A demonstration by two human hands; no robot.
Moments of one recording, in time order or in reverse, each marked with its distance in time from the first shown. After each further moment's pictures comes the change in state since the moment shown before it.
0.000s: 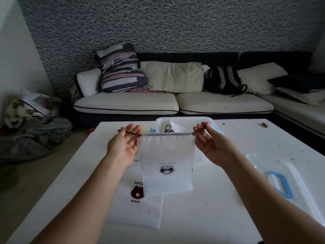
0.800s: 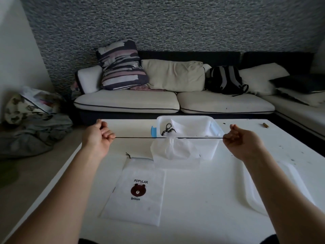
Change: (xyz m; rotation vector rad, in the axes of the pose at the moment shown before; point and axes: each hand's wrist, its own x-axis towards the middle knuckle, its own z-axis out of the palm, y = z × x) left_hand 0.039 0.052 -0.042 0.031 0.064 0.116; right_hand 0.010 -0.052 -0.044 0.142 0.293 -0.132
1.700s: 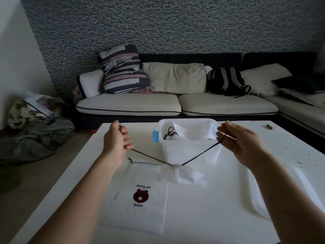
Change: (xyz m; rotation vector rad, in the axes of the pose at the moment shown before) left_hand -0.030 -0.025 0.032 0.309 -0.111 0.074; right_hand -0.026 0.008 0.017 -0.555 -0.124 -0.209
